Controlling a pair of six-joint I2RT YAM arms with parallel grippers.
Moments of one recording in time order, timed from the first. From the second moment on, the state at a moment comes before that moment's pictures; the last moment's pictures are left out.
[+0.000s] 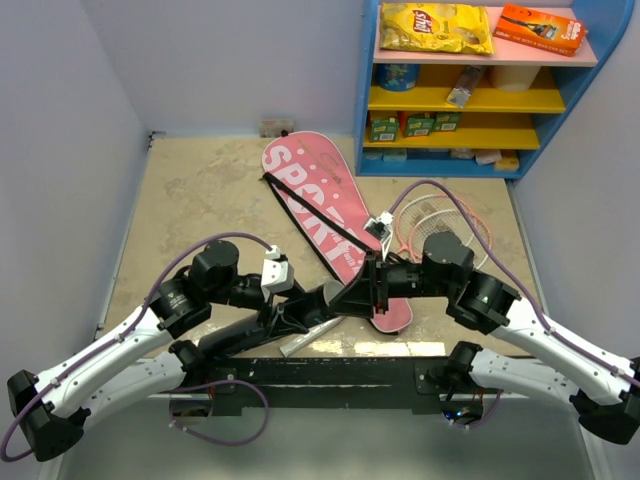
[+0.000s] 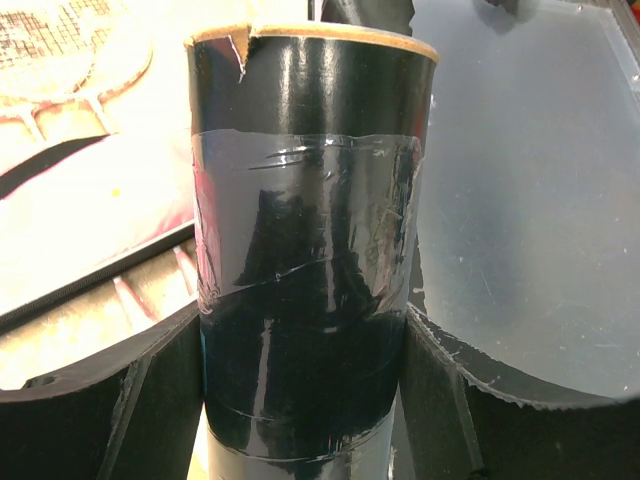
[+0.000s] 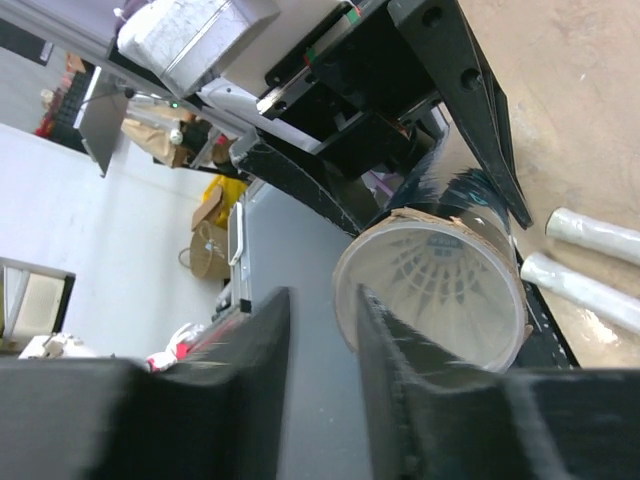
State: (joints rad) left arm -0.81 0.76 0.69 -0.29 0.77 0.08; right arm 0.94 0.83 0.88 -0.23 -0.57 0.77
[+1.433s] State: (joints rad) left arm -0.81 0.71 0.68 -0.32 0.73 0.09; right arm 0.94 0.74 0.73 -0.18 -0.41 0.84
